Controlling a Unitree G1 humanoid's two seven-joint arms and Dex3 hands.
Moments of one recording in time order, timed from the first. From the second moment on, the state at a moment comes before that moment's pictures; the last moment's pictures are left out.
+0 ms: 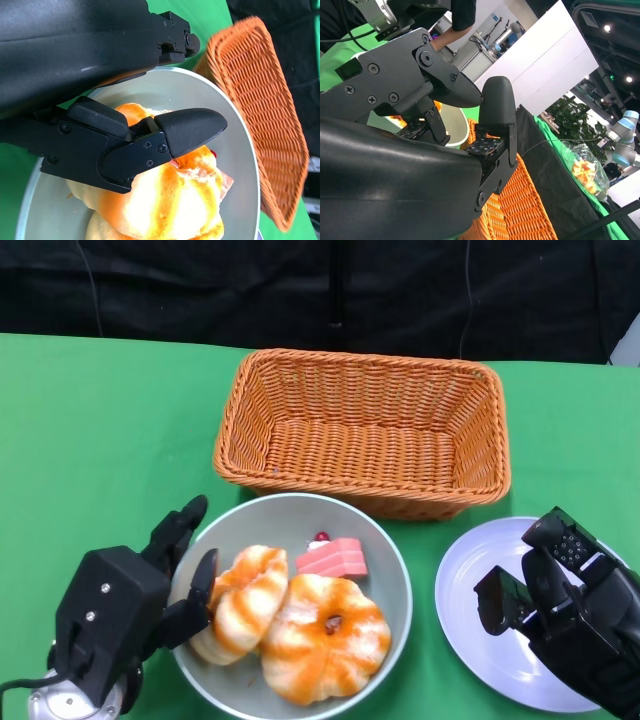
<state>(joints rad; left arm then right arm) -0.07 0.13 -0.07 0.15 -0.01 0.06 -0.19 0.16 -0.02 -0.14 -0.34 0.86 0.49 0.24</state>
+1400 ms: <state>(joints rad) -0.02 0.05 0.02 0.13 0.01 -0.07 -0.05 0.22 -0.17 0.29 -0.46 -0.32 -0.10 0.16</state>
